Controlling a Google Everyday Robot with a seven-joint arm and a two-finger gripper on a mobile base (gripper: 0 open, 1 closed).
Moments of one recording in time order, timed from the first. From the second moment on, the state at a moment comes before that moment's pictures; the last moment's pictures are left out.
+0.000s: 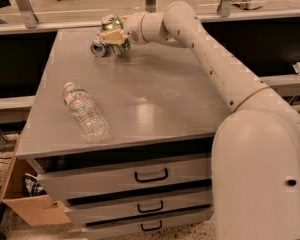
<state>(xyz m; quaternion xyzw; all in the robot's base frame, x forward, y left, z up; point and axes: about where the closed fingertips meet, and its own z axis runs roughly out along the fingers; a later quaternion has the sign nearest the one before) 0.830 0.116 0.915 -0.46 0.63 0.26 0.57</state>
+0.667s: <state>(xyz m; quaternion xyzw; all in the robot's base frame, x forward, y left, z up) 0.852 0.115 0.919 -0.41 0.62 0.28 0.60</state>
